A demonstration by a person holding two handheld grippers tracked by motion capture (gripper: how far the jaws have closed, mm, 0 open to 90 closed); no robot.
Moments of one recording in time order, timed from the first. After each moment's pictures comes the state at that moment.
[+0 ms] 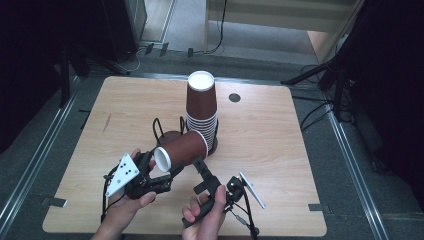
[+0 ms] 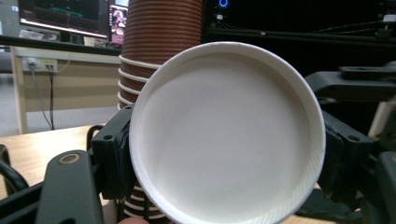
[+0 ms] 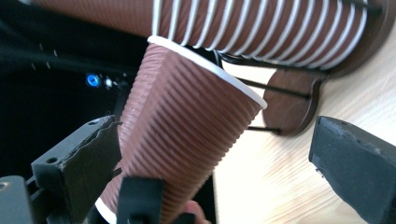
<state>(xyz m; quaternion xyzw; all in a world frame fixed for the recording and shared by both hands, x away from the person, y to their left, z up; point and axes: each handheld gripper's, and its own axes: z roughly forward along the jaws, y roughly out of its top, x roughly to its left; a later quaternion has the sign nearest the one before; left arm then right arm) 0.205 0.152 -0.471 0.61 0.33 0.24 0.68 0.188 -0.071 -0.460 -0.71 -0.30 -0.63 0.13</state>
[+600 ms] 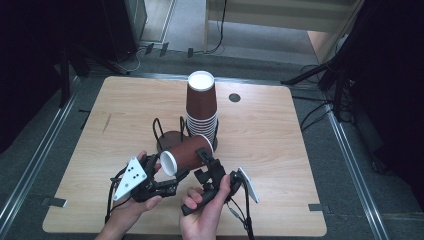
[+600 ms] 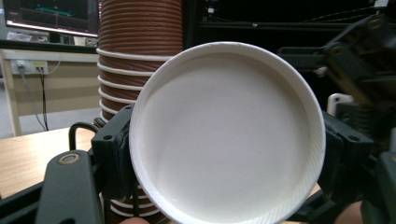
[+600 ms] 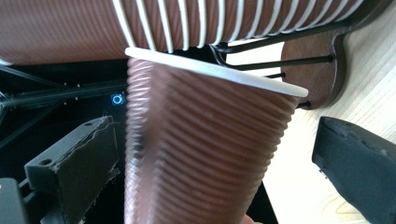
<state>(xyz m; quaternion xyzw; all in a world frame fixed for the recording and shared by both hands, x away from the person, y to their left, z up) 0.202 0.140 -0.476 0.62 0.31 0.24 0.68 0.211 -0.069 -0.471 -0.73 -0.20 -0.61 0.25</state>
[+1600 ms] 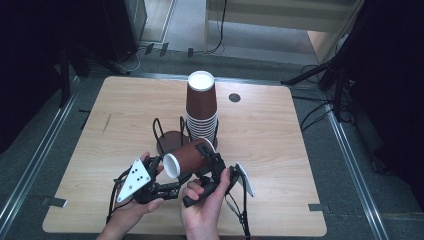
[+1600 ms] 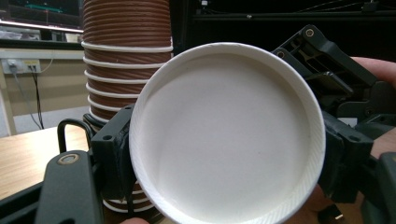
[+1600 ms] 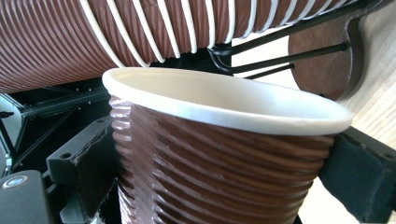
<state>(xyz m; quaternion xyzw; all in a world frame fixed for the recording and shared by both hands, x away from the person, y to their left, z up) 0.200 0.137 -0.478 0.64 0.30 0.24 0.67 0.230 -0.069 -0.483 -0.72 -0.17 -0.60 0.31</state>
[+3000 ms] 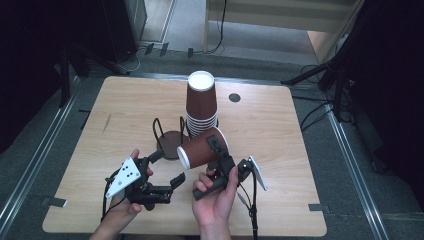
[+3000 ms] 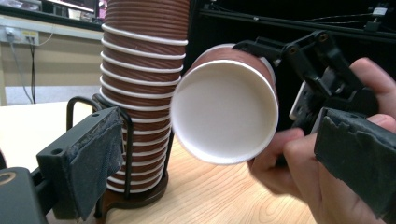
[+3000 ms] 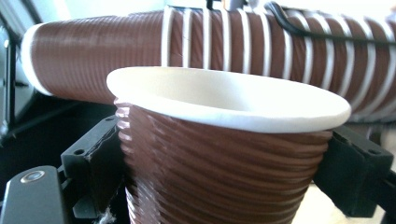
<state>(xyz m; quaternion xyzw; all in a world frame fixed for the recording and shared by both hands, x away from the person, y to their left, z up) 0.197 0.152 -0.474 0.63 0.35 0.19 0.67 0.244 -0.091 -0.476 -0.67 -0.22 -0.69 0.17</state>
